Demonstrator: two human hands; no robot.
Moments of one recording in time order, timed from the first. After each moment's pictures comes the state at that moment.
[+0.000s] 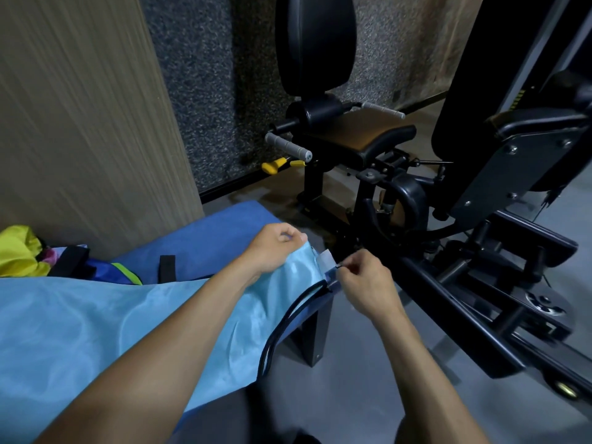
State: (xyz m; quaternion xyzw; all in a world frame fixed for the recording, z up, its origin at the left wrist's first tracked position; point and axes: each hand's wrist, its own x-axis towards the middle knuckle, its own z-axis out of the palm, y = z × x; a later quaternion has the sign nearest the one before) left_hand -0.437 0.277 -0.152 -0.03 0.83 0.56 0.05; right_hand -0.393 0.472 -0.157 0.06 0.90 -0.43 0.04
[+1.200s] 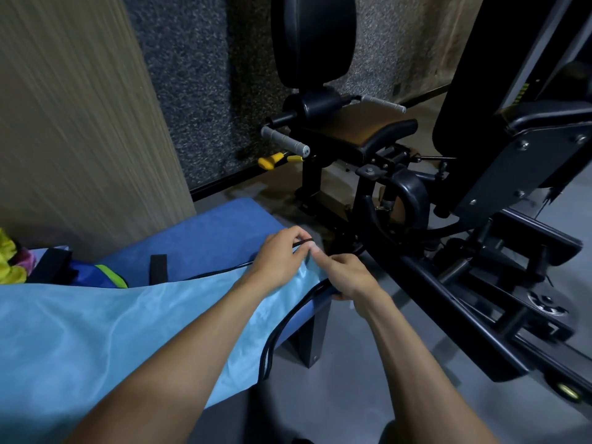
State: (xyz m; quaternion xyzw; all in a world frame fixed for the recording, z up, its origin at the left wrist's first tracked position) left_hand -0.455 0.295 -0.188 0.02 0.92 0.38 -0.05; right_hand -0.442 0.454 -0.185 0.08 0.80 -0.56 0.18
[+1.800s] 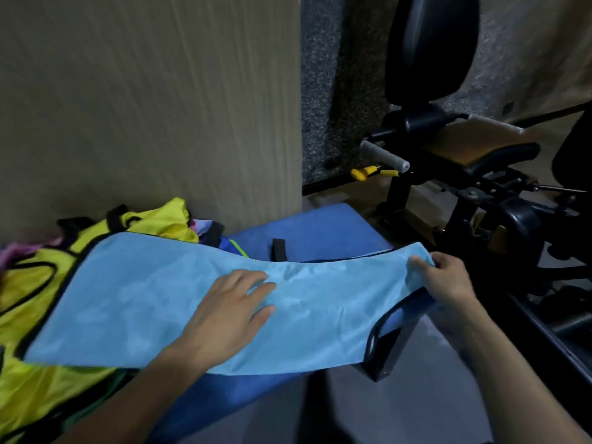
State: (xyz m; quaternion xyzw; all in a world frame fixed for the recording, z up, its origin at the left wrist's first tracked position) left_hand -0.239 0.113 -0.166 0.01 0.99 0.01 -0.10; right_hand -0.448 0.434 -0.183 0.06 0.85 -0.53 0.03
